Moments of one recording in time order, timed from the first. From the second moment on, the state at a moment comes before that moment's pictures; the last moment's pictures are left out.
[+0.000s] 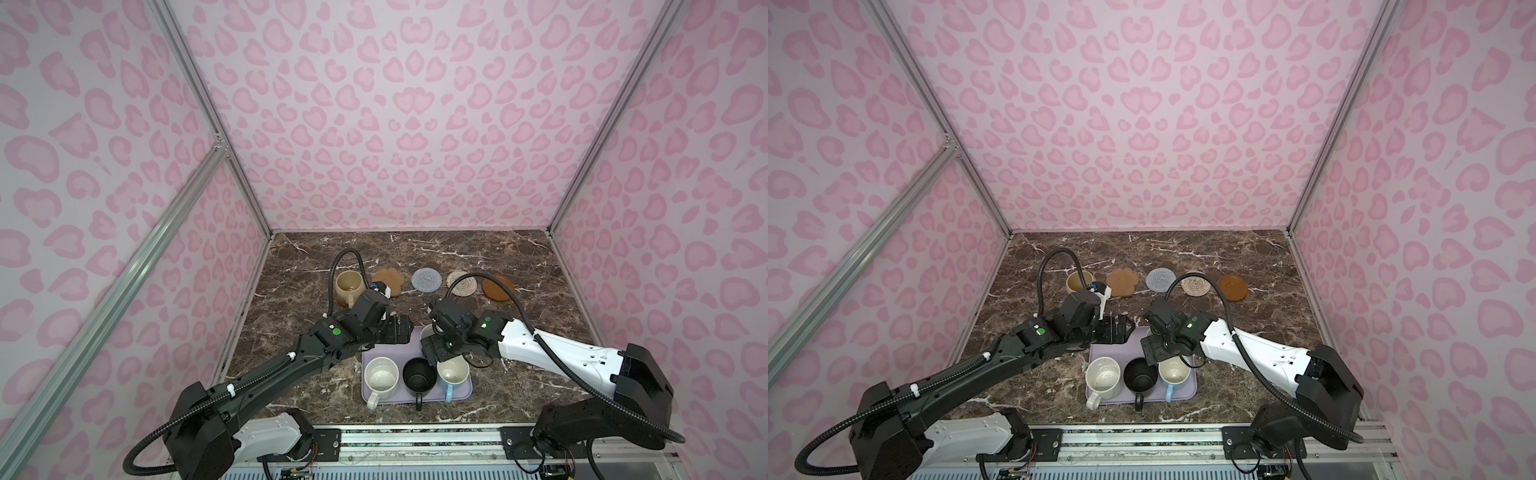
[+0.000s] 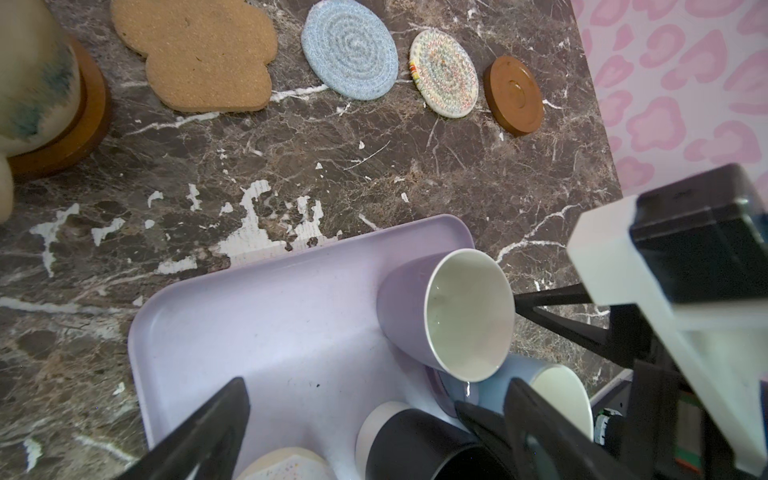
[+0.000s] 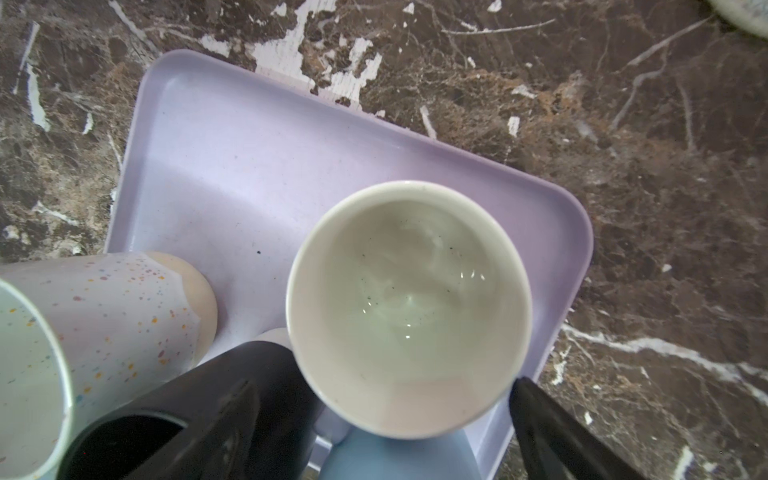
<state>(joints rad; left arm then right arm) -0.79 1.21 0.88 -0.48 0.01 -0.67 0.90 1.44 1.01 -0.75 0.08 0.52</state>
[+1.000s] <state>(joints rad) -0.79 1.27 0.88 -0.44 0.00 -0.68 0.89 1.54 1.05 -0.74 0.15 0.50</state>
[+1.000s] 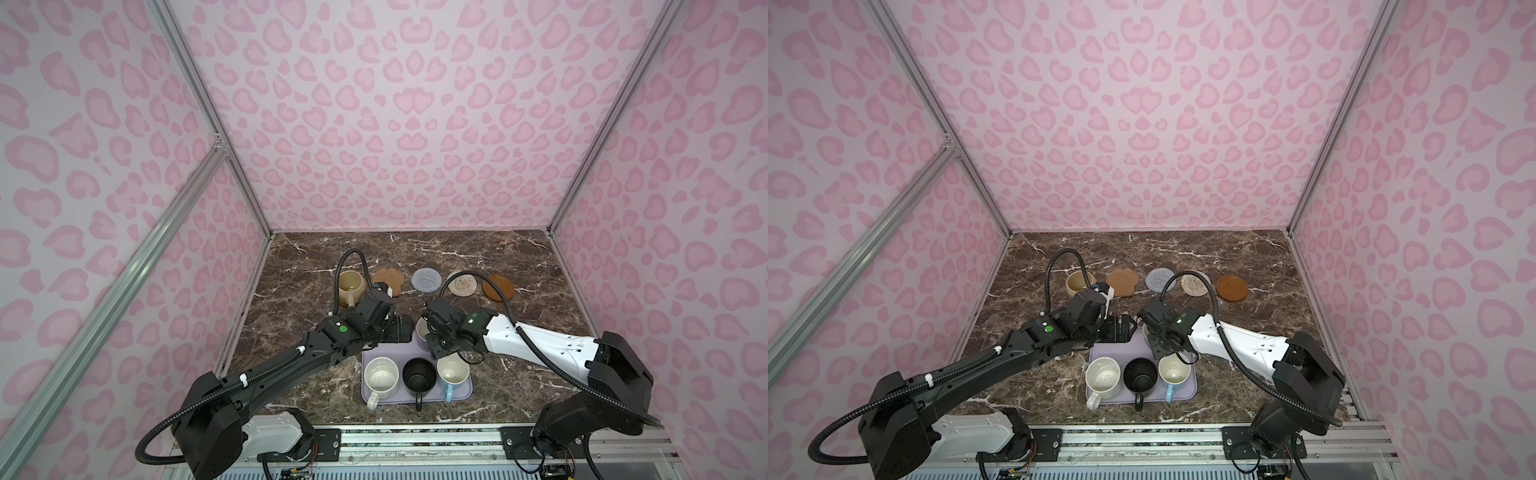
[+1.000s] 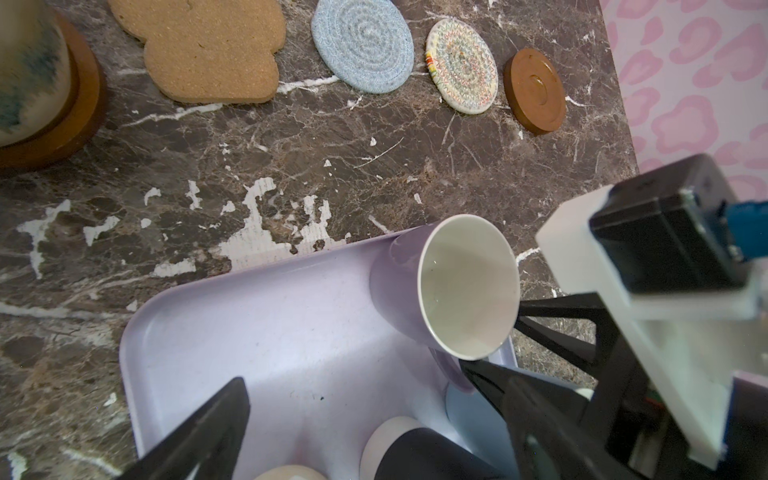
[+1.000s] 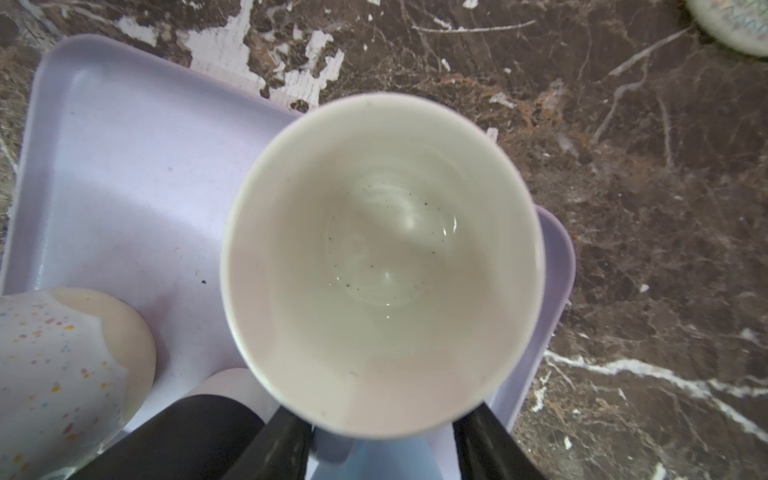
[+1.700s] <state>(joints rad) -0.79 1.23 0.85 -0.41 -0.03 -0.71 0.90 1.55 1.05 -0.74 0.17 0.52</state>
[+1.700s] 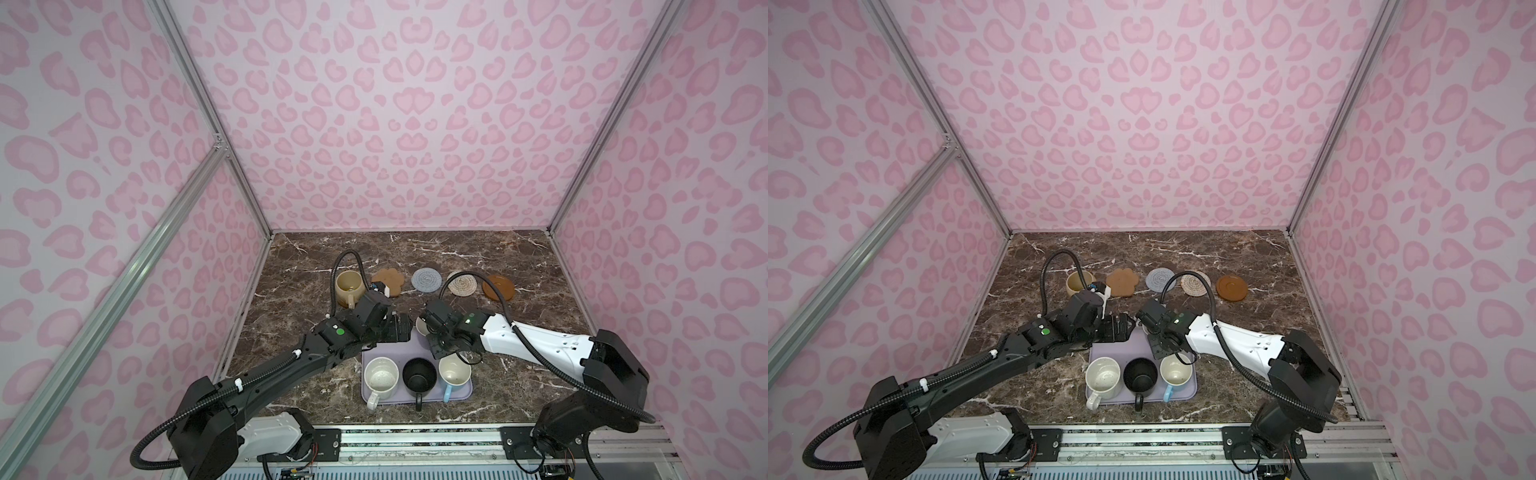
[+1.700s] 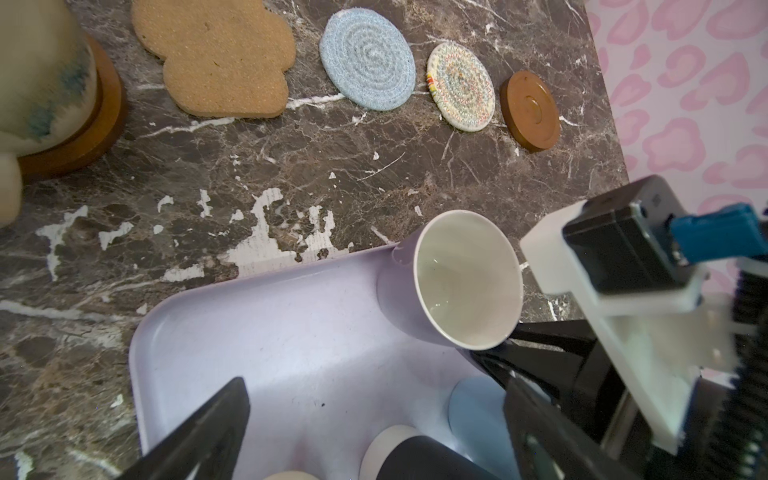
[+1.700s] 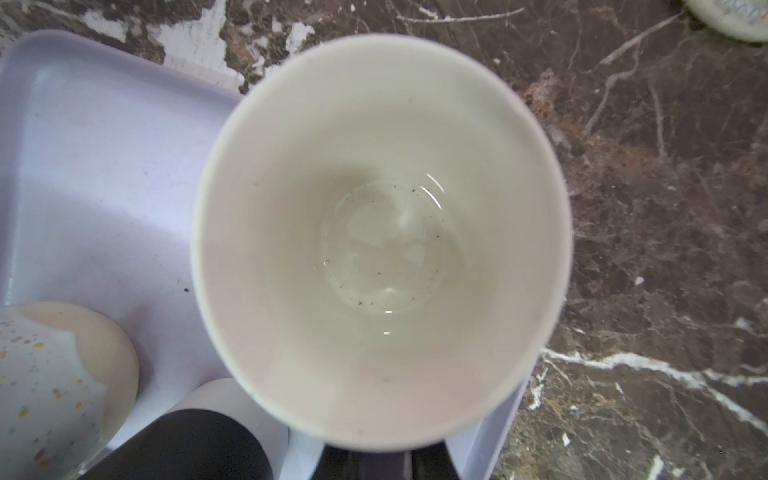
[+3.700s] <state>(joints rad) -0.31 1.21 0.79 -0.18 0.15 -0.75 0.81 2.36 2.14 -0.88 0.27 0.57</state>
